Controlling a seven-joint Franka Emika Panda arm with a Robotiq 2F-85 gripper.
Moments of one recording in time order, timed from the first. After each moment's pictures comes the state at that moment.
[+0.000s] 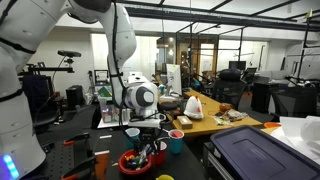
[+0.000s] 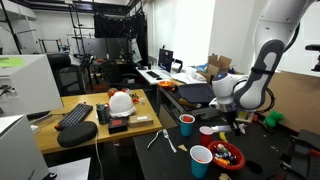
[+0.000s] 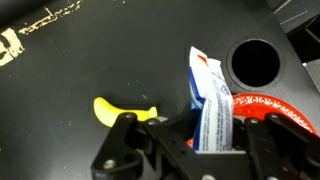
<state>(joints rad) 0.03 0.64 -0.16 -2.30 -0.57 2.66 -0.35</state>
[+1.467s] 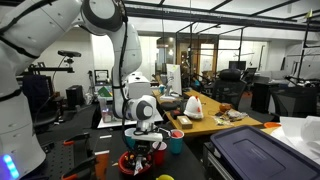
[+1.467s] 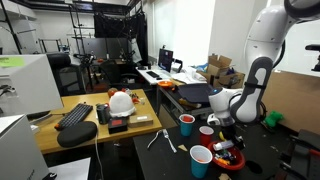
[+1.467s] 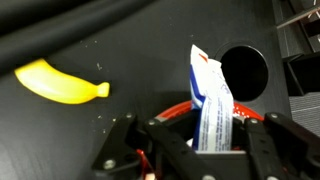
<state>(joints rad) -0.06 0.81 -0.05 -2.21 -0.59 2.64 -0.66</state>
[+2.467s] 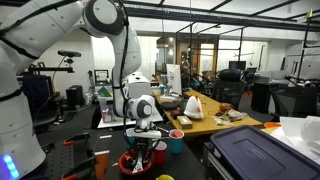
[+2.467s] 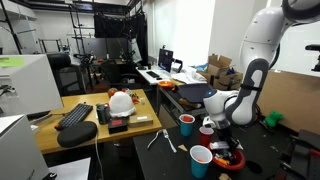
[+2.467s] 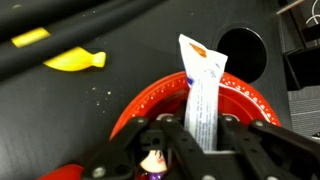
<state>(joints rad) -0.03 0.84 -0.01 -2.17 -0.59 2.60 -0.66</state>
